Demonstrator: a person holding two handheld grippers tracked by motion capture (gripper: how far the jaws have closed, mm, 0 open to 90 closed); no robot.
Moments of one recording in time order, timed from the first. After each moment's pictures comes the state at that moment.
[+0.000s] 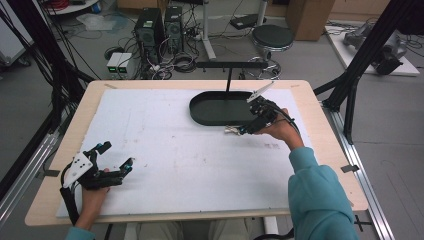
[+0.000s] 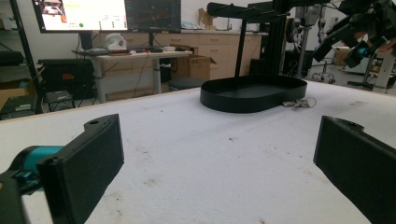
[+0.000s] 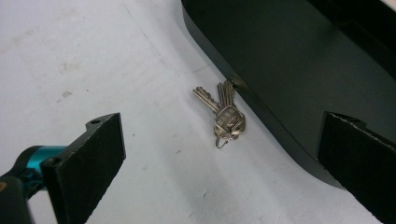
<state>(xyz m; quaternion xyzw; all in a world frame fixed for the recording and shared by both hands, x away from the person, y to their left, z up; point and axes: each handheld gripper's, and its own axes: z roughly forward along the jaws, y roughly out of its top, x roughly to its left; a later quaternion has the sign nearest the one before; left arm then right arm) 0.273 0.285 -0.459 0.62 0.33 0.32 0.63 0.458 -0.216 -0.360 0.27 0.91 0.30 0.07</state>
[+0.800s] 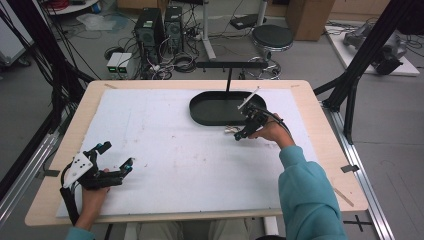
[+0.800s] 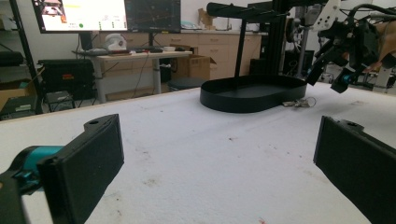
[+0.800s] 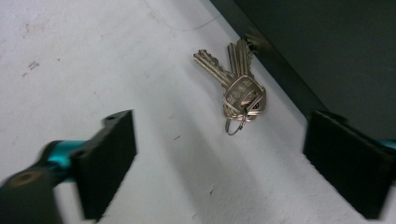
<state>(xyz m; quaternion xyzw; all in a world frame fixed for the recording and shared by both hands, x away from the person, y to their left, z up) 0.272 0.285 -0.459 0.62 0.33 0.32 0.63 0.472 -0.200 -0.392 0.29 0.93 0.22 0.02</state>
